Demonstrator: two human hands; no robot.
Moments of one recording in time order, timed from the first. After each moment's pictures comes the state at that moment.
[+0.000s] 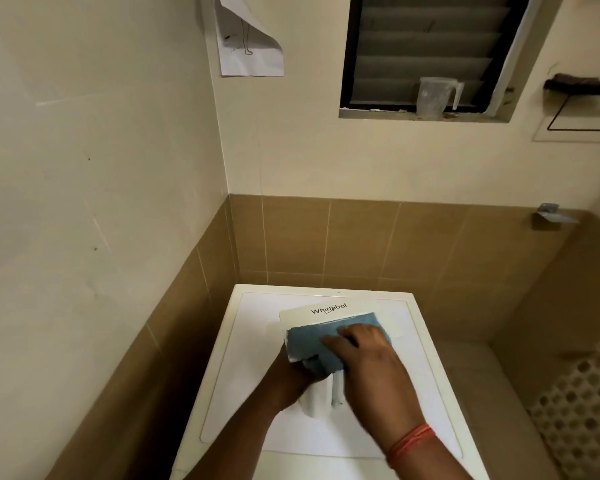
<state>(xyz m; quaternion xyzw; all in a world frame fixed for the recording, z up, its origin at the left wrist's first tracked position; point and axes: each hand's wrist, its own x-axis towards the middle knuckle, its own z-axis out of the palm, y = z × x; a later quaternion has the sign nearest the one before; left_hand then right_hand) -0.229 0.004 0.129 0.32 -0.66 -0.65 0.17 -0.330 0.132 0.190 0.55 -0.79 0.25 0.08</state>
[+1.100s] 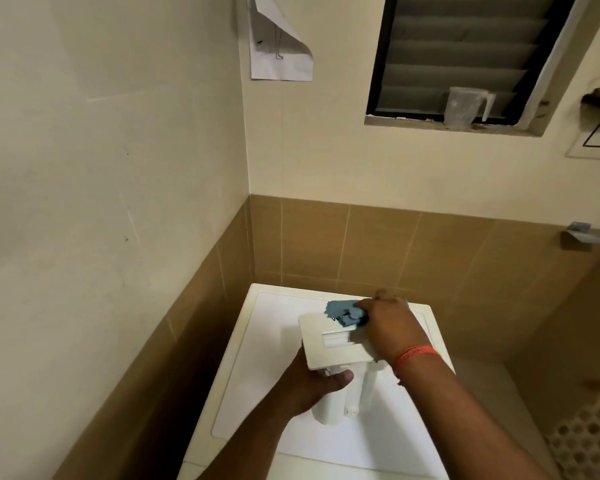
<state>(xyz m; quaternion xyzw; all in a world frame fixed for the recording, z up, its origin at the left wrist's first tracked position) -0.228 -0.001 0.114 0.31 -0.71 -0.60 0.19 -0.395 0.053 0.211 0.53 -0.84 0.08 -0.02</state>
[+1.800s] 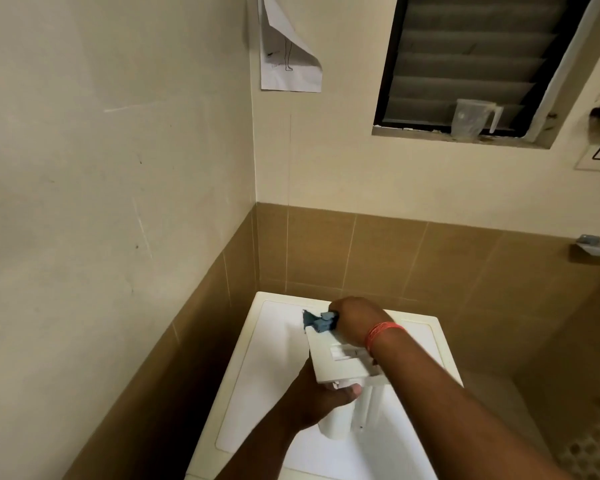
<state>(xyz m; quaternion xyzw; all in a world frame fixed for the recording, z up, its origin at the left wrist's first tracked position) -0.227 0.001 0.115 0.31 -0.72 -0.60 0.17 -0.375 -0.007 0.221 0.61 -0.78 0.01 -0.11</state>
